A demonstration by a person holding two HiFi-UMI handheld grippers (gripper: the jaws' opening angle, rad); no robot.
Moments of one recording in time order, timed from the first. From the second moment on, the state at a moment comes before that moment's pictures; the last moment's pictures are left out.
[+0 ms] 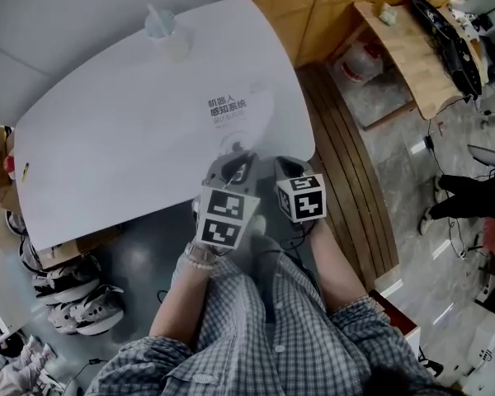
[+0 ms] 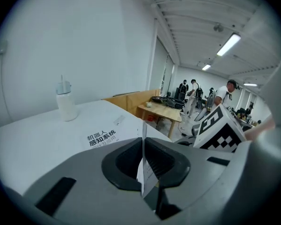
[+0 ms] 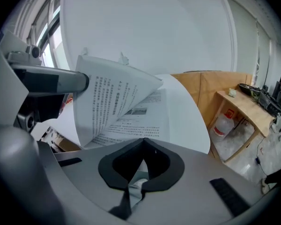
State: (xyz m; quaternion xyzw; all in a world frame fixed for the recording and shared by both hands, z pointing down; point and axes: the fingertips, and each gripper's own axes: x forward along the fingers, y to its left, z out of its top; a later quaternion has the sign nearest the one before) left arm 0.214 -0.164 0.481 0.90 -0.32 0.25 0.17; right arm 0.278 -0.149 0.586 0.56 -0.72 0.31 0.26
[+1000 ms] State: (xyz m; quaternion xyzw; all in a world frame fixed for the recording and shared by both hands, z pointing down) left arm 0.051 -0.158 0.488 0.82 -0.46 0.18 0.28; right arm 0.264 -0.149 0.590 0.51 -0.74 0.18 0.39
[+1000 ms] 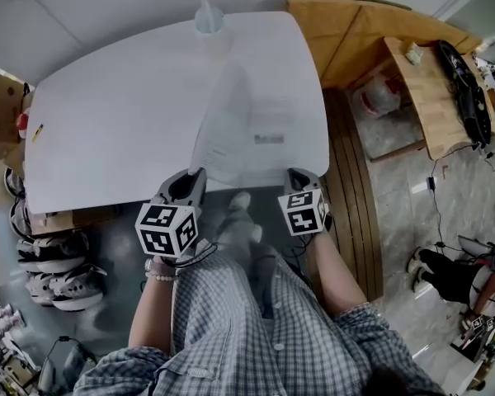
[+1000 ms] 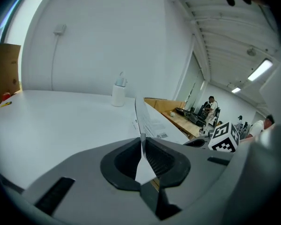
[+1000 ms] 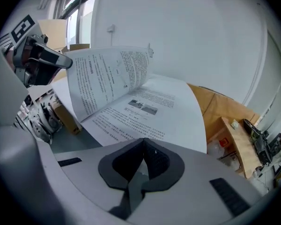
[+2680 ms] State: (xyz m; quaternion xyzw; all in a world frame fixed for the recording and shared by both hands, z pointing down) left arm -0.060 -0.114 0.572 0.70 -0.56 0.20 0.39; right arm 0.265 -0.152 0.588 0.52 -0.74 0.21 0.36
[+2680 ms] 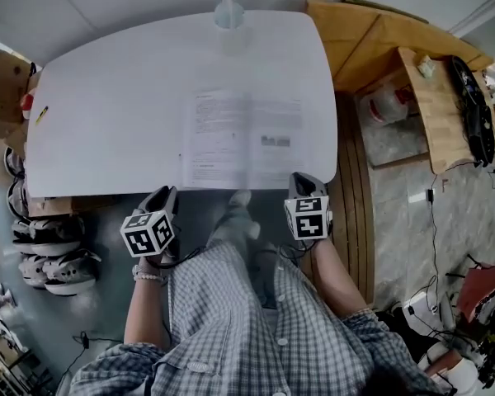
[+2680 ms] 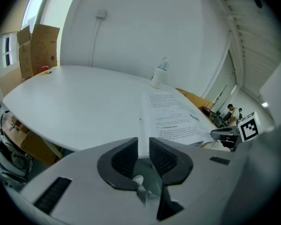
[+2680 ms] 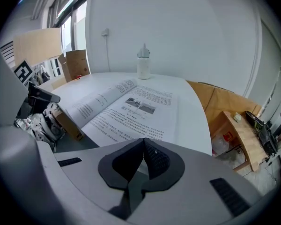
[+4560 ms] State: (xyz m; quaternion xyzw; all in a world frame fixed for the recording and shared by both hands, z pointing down) left arm 0.088 -0.224 0.248 0.92 -0.39 0.05 0.02; right arm 0.255 -0.222 0.266 0.58 -0.81 -0.03 0.08
